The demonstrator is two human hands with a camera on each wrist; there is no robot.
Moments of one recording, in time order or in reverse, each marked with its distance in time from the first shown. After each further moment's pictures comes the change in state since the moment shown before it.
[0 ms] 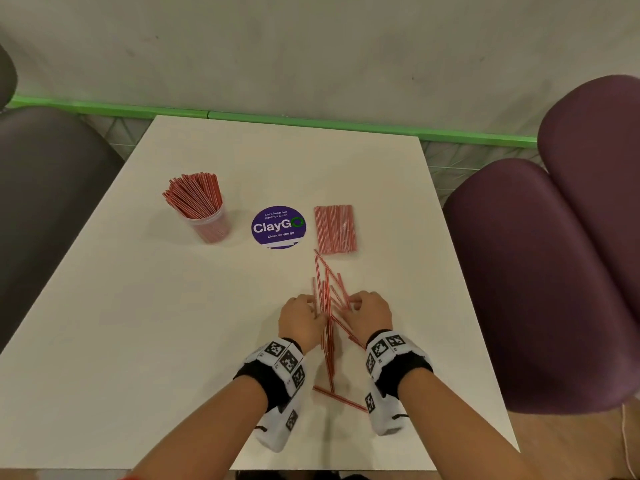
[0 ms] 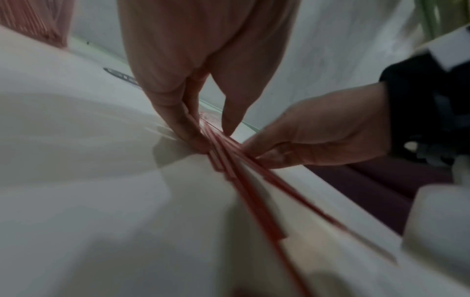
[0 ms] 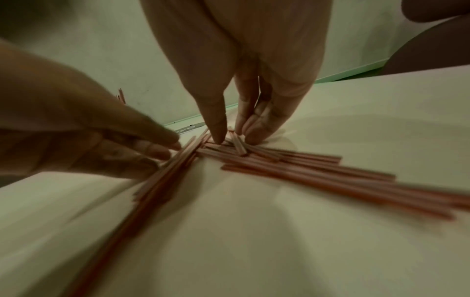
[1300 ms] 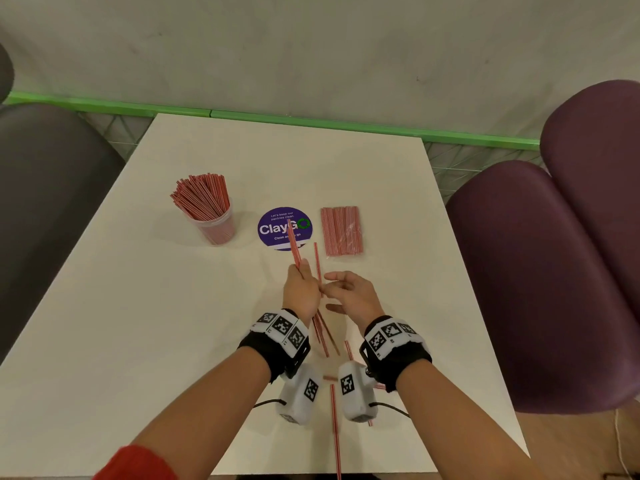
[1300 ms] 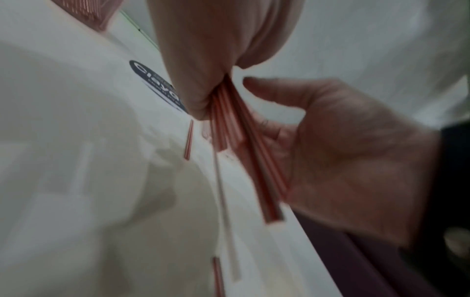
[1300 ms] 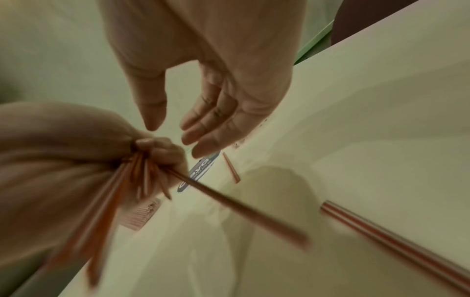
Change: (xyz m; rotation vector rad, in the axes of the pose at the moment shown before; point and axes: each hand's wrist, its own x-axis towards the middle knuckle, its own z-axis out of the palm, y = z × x) left_hand 0.026 0.026 -0.031 -0.693 0.128 -0.098; right_hand -0.003 -0.053 -0.004 0.782 -0.242 0.012
